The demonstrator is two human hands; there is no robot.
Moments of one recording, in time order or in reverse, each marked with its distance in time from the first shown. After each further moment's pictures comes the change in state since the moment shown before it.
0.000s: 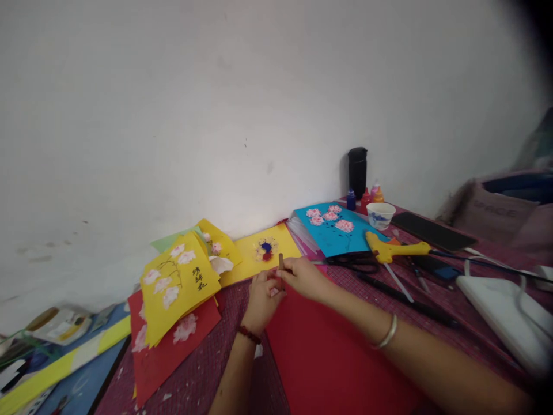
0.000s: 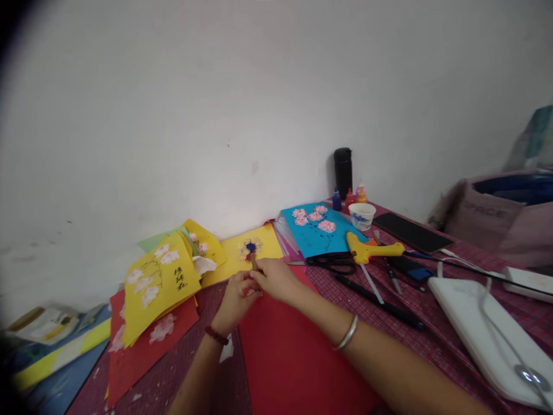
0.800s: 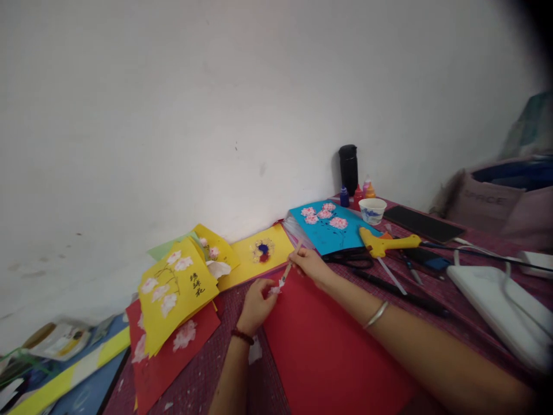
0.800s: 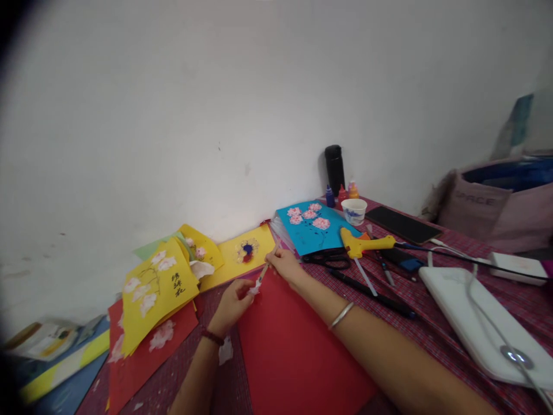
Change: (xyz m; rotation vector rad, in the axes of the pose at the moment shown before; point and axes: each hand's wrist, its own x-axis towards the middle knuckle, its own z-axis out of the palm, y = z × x) left_hand -0.004 -0.033 0.010 -0.103 -0.010 -0.015; right_hand 0.012 0.045 0.003 0.576 0.216 0.450
